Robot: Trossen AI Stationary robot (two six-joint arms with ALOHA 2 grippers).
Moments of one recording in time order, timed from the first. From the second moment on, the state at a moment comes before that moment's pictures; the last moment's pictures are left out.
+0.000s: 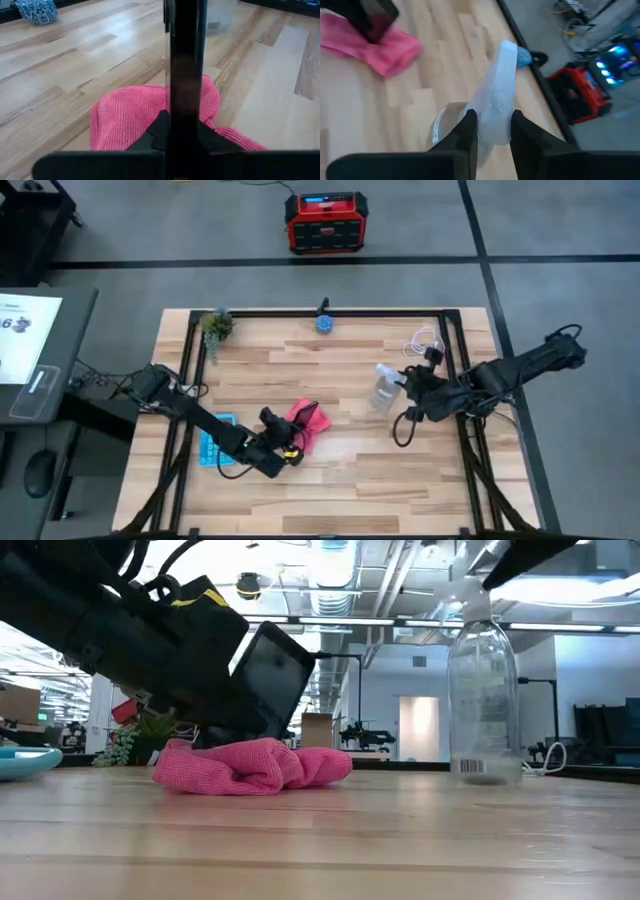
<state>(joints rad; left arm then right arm) -0.53 1.80 0.75 0.18 -0.99 -0.86 0.41 1.07 1.07 -1.00 0.78 0.35</state>
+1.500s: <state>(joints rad) -0.34 1.62 1.11 -0.65 -0.28 -0.71 0.69 1.48 1.24 -0.83 0.61 0.34</state>
